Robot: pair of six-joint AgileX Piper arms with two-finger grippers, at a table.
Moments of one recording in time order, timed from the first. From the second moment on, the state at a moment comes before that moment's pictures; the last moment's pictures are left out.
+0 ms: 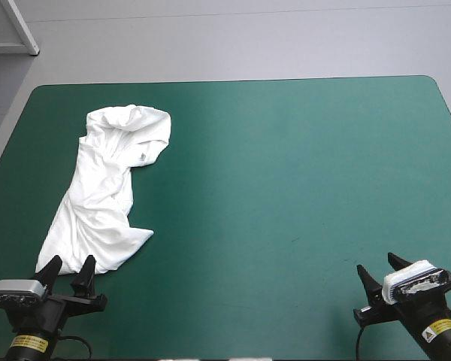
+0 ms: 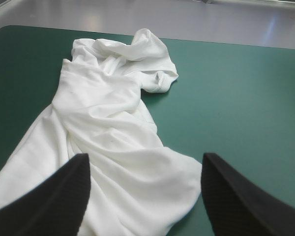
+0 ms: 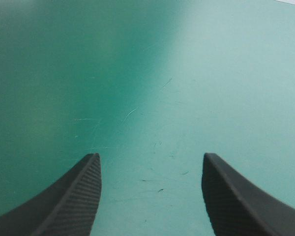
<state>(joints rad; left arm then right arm) -0.10 0.05 -0.19 0.00 0.41 -0.11 0.21 0.23 -0.30 0.17 0.54 -0.29</state>
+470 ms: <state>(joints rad) -0.10 0.05 -0.19 0.00 0.41 -0.11 0.21 0.23 -0.30 0.17 0.54 -0.27</state>
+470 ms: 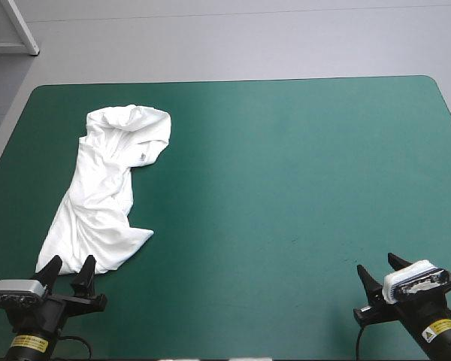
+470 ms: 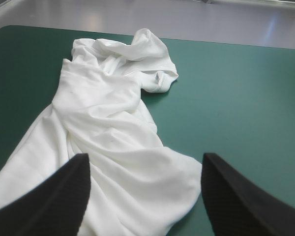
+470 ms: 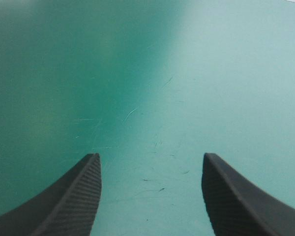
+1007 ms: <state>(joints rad) -0.10 0.52 -0.52 0.10 0.54 -0.15 0.21 0.23 -0.30 0.17 0.55 -0.27</state>
